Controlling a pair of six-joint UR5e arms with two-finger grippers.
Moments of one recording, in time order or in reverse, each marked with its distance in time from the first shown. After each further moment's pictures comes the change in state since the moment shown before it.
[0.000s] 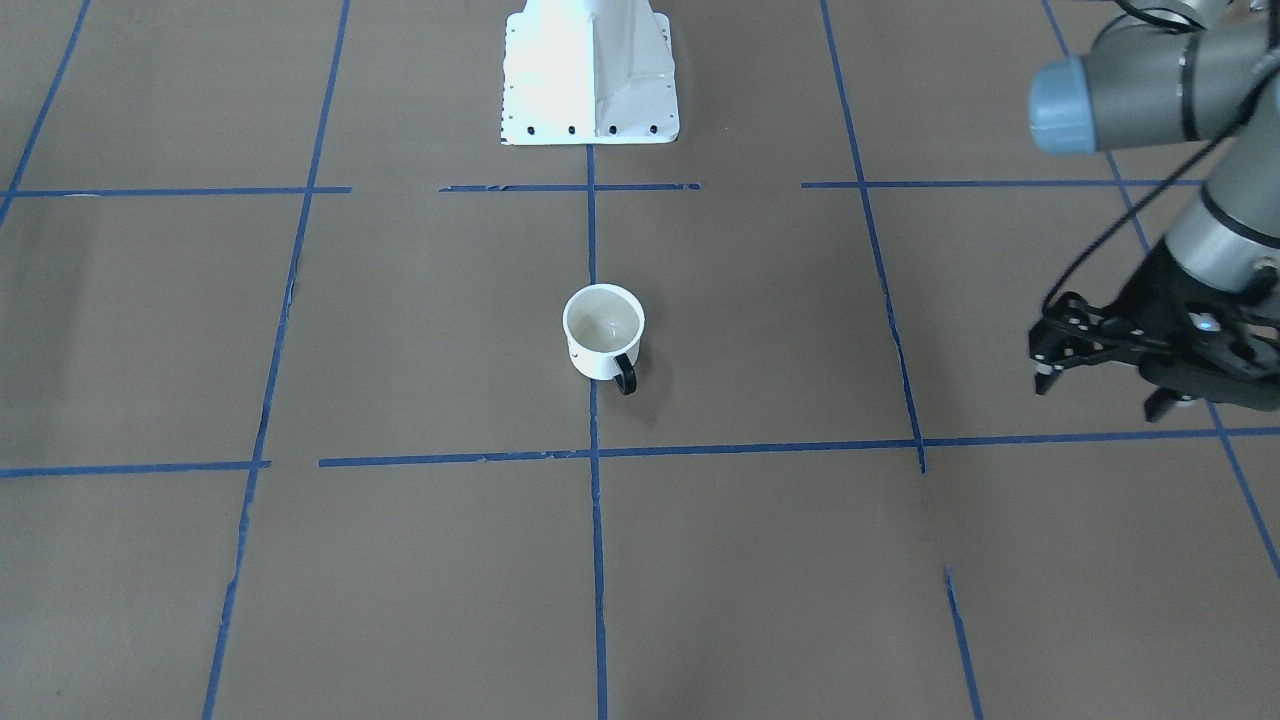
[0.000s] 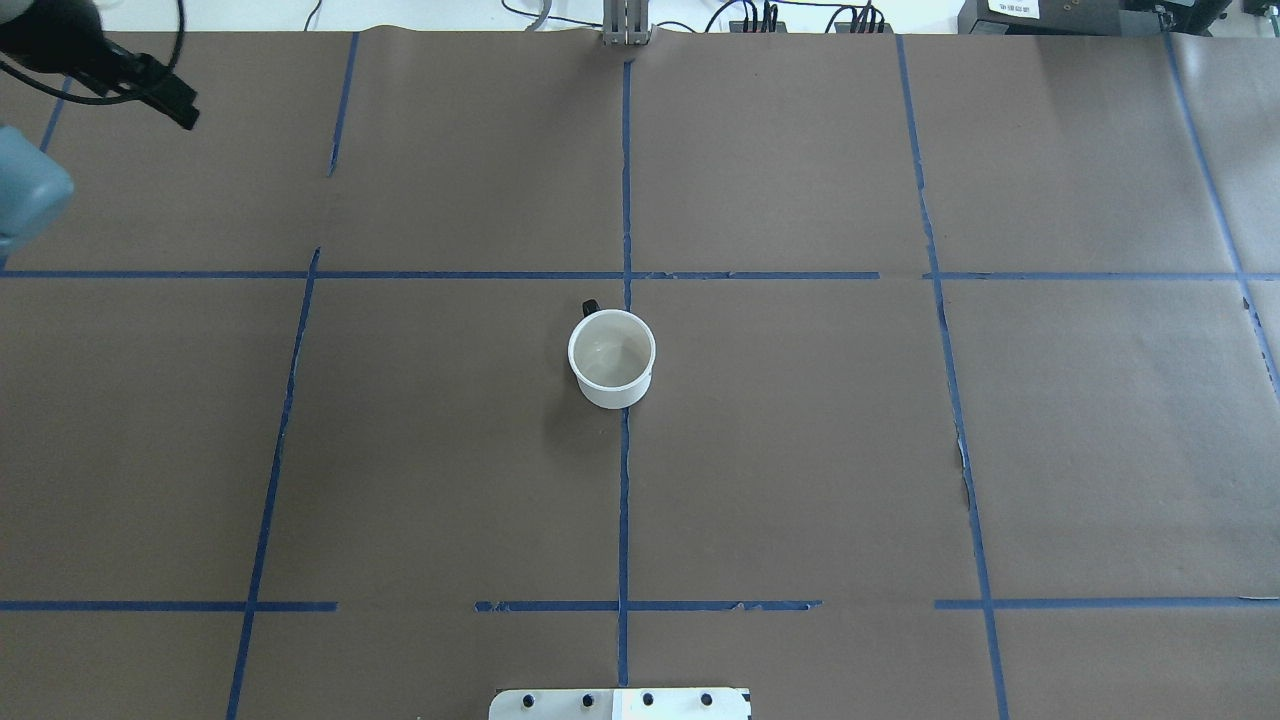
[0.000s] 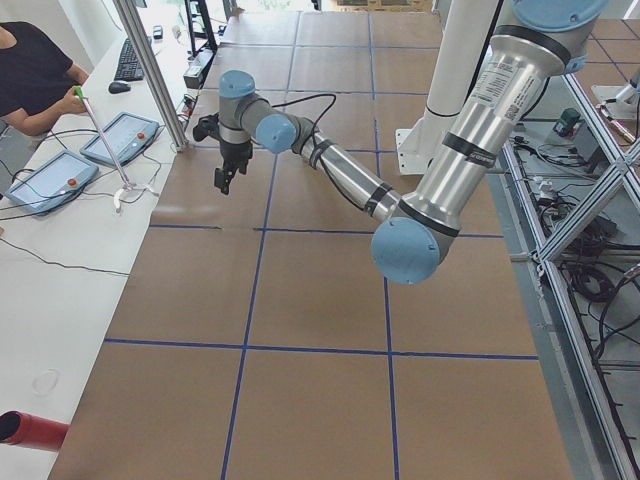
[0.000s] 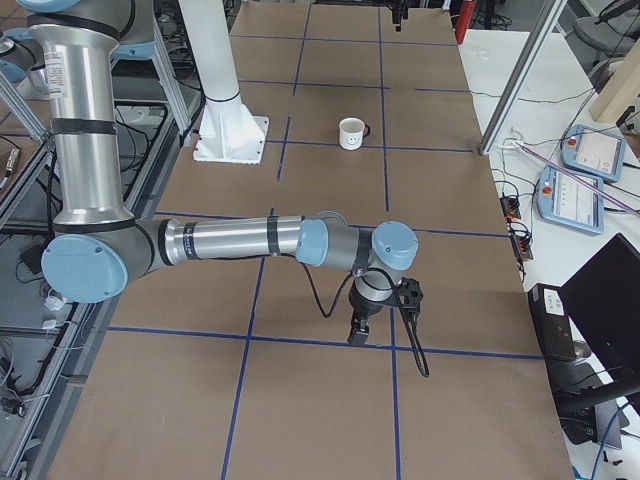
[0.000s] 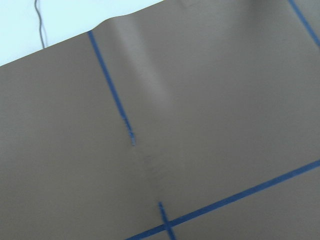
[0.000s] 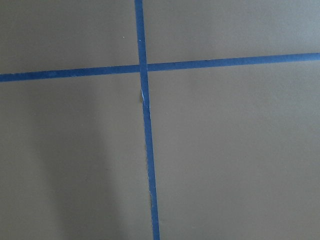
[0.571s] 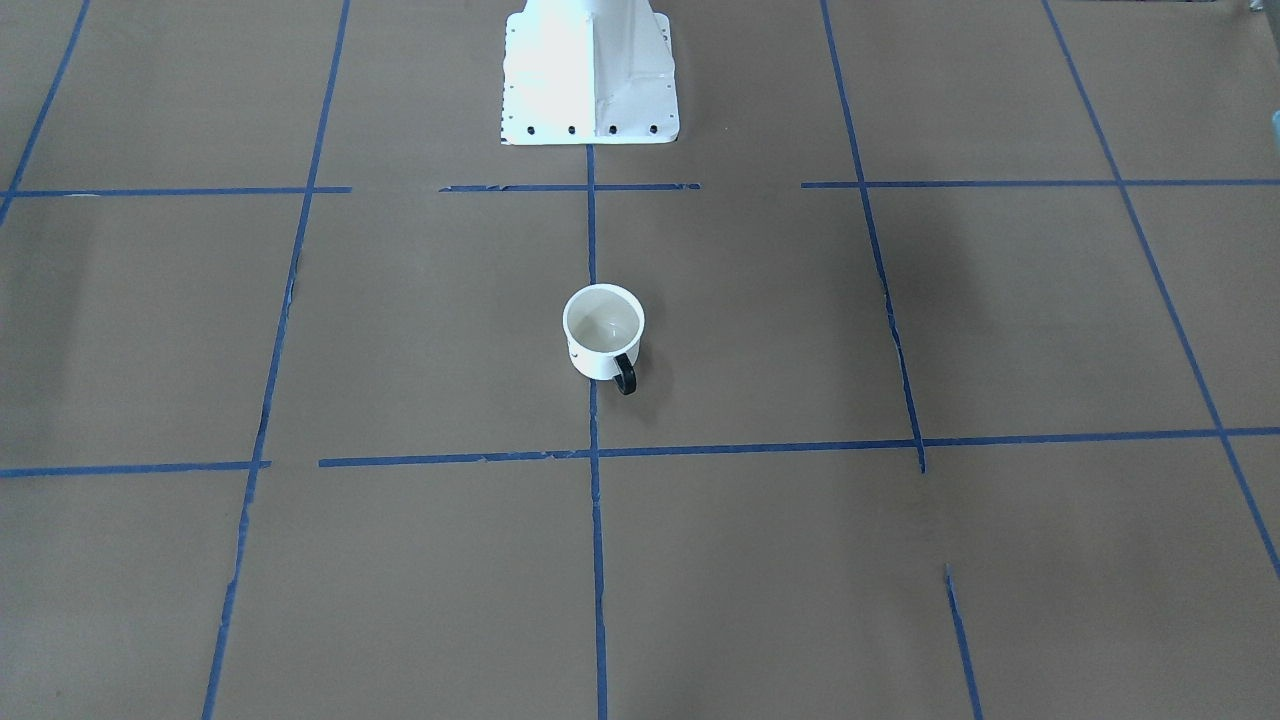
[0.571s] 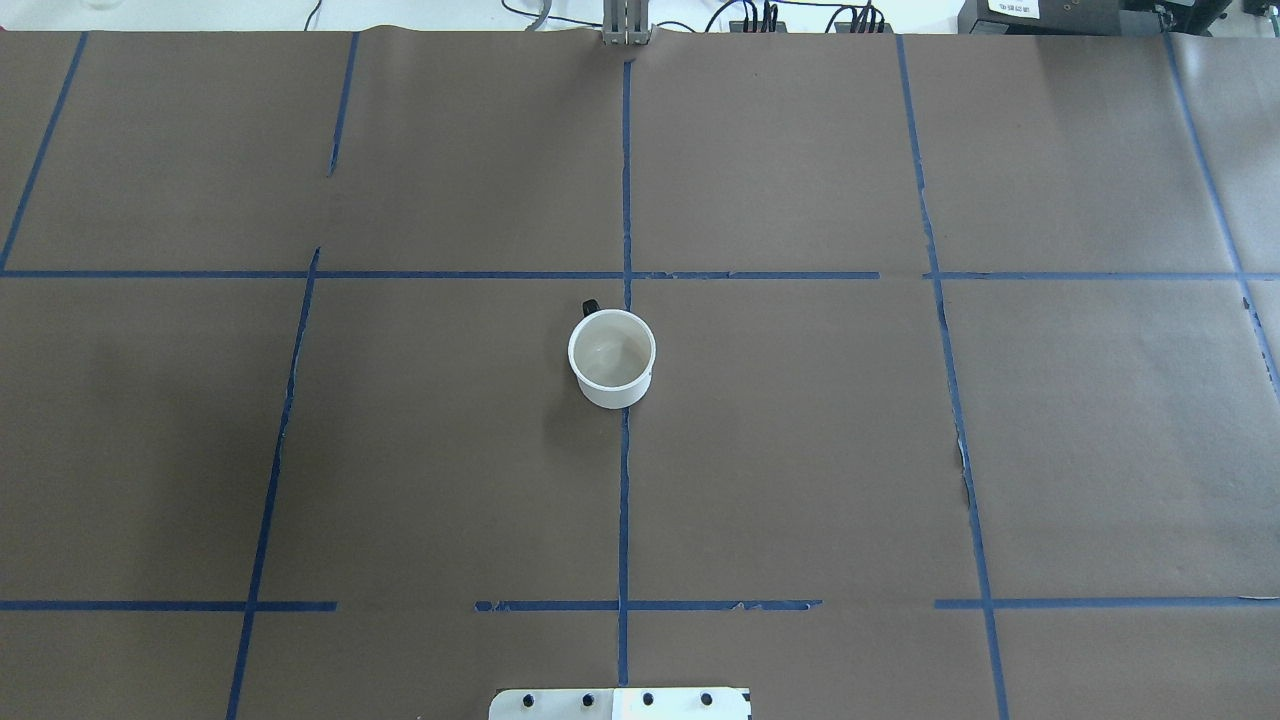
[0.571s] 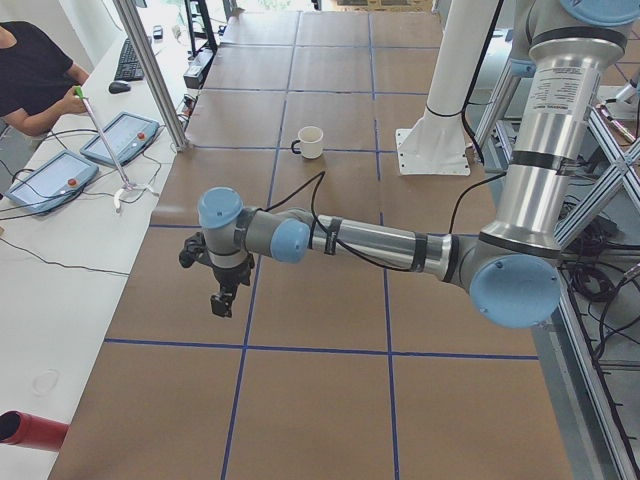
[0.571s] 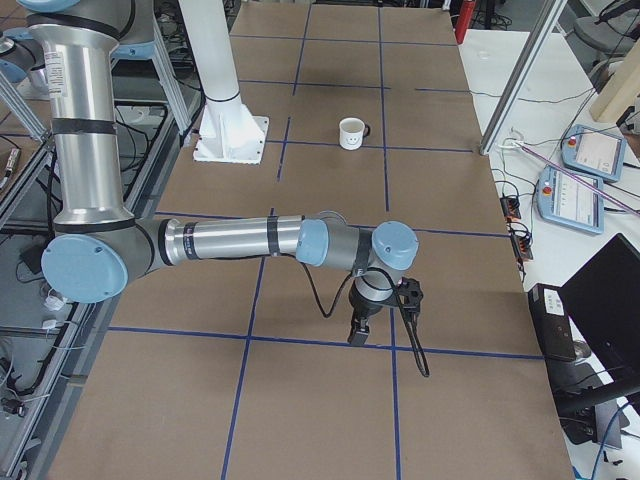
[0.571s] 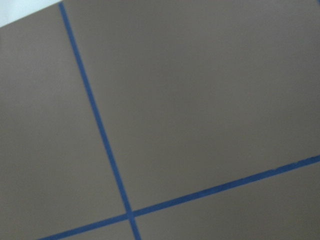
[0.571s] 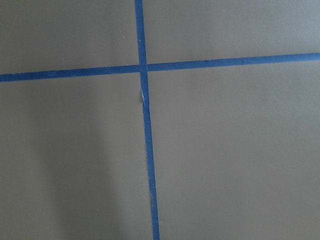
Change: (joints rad) left arm -0.247 0.276 0.144 -0.043 -0.098 0.334; right arm 0.000 0.000 0.000 0.000 0.000 0.000
